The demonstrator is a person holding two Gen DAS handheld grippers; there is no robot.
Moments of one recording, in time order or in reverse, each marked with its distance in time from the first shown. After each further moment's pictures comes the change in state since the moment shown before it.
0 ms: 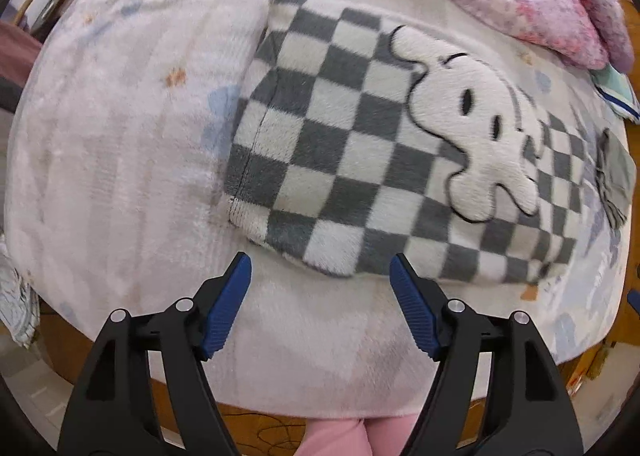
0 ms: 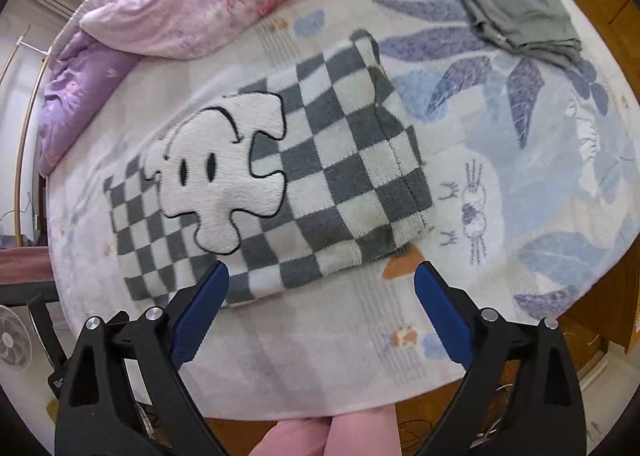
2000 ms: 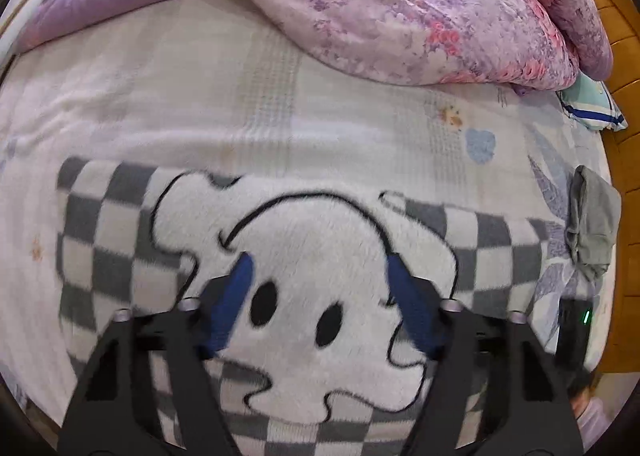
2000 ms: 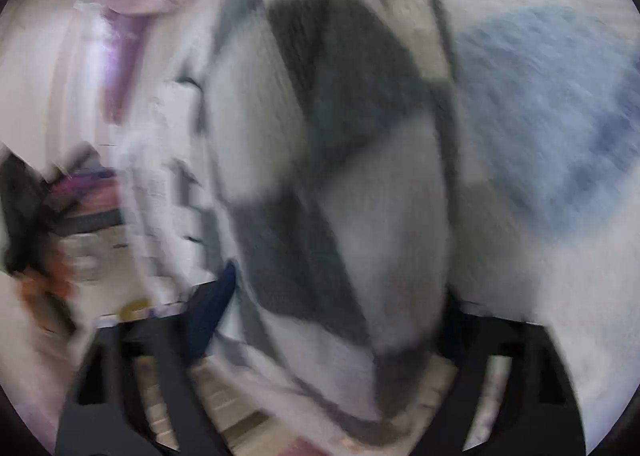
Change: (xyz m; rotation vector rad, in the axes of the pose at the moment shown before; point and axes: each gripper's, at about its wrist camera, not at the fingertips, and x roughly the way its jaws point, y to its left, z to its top) left arm 0.103 -0.206 0.187 0.115 -0.109 -0.116; right arm 0.216 -0.098 0.137 -0.156 0.353 0.423
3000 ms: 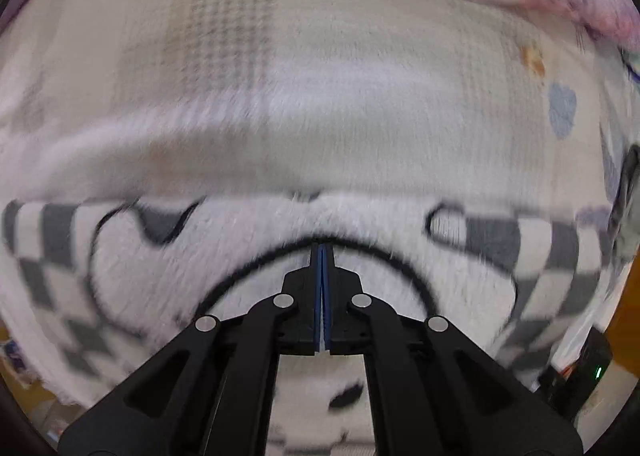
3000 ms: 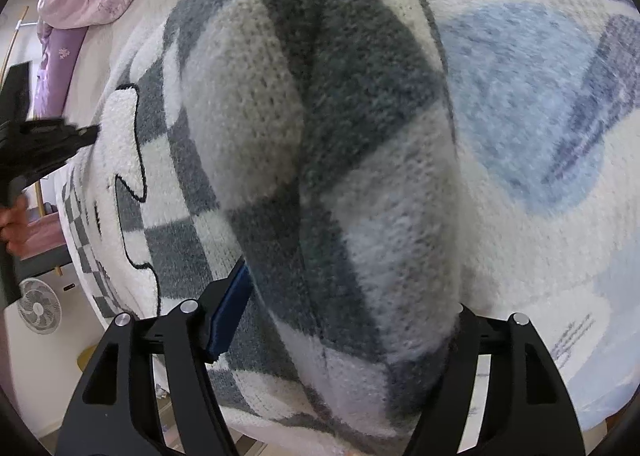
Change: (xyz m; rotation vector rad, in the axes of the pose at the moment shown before) left arm 0.113 0.002 0.053 0.070 0.423 0.108; right arm 0.019 0.025 0.000 0.121 -0.009 -0.210
